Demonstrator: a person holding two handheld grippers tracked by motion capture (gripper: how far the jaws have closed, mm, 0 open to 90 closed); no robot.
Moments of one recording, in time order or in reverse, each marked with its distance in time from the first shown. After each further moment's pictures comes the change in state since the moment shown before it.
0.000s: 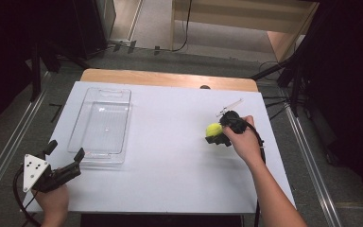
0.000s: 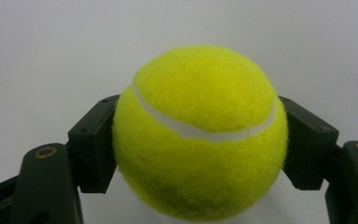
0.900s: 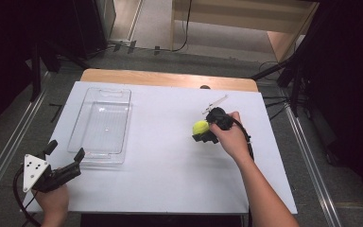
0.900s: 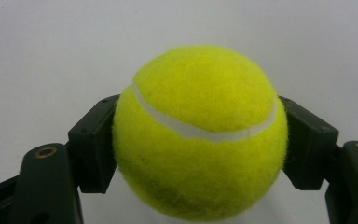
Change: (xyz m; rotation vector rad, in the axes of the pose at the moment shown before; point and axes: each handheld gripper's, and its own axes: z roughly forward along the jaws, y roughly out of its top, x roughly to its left) left arm 0.000 0.000 0.000 -0.001 -0.003 0.002; right arm 0.022 0.033 0.014 -0.015 0.049 -0.060
